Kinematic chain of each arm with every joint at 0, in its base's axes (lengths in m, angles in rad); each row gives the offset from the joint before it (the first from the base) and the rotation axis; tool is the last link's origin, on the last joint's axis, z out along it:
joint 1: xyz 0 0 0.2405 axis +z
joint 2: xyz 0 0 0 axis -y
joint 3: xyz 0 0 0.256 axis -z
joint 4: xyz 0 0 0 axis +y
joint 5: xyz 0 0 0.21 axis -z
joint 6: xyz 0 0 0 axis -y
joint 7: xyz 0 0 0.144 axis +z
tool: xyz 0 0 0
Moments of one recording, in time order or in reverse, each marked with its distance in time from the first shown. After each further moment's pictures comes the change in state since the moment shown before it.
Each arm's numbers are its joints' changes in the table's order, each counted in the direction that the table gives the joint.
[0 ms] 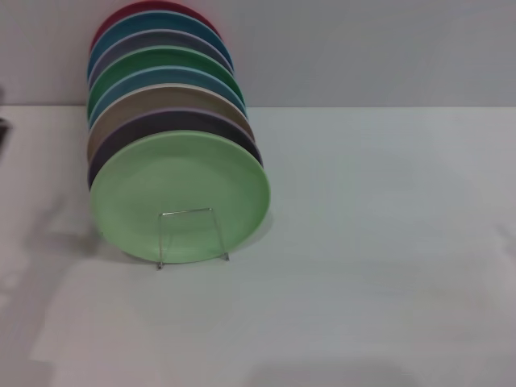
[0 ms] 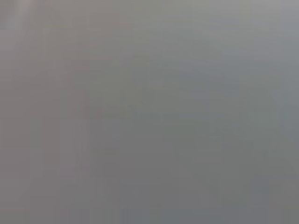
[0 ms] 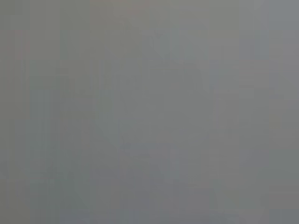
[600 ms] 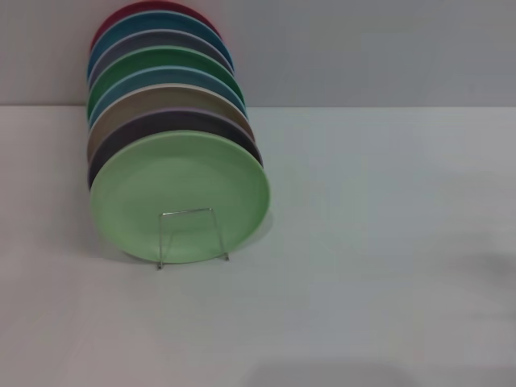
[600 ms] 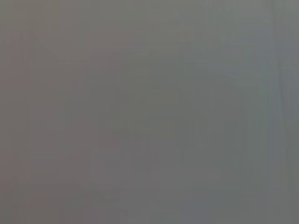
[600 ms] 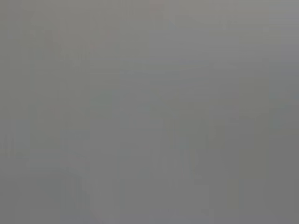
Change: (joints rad) left arm 0.003 0.004 0.115 0.119 0.263 0.331 -0.288; right arm 0.092 0.000 0.000 -0.409 -0.311 0.200 -0.427
